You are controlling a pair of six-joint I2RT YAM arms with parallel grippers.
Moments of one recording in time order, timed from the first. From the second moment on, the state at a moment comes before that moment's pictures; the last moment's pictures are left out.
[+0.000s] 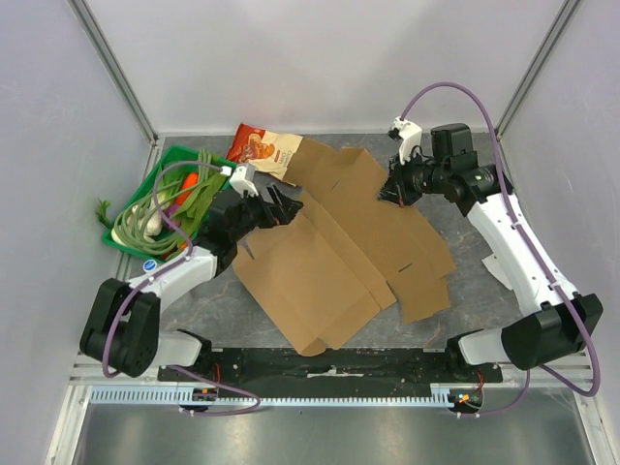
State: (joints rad) left arm -0.39 1.31 0.65 0.41 0.22 -0.59; right arm 0.29 1.38 1.44 -0.76 -0.53 -0.09
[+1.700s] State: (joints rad) left arm -0.48 1.49 0.64 0.43 0.36 -0.54; right arm 0.45 1.45 1.40 -0.72 -0.38 -0.17
